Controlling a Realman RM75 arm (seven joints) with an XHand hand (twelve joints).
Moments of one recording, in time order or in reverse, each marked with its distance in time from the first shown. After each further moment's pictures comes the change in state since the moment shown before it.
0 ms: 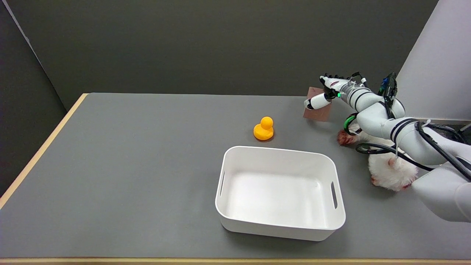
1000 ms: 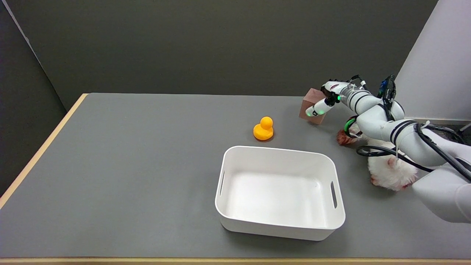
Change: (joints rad) arm -0.008 -0.001 -0.021 -0.016 0.000 0.007 0.003
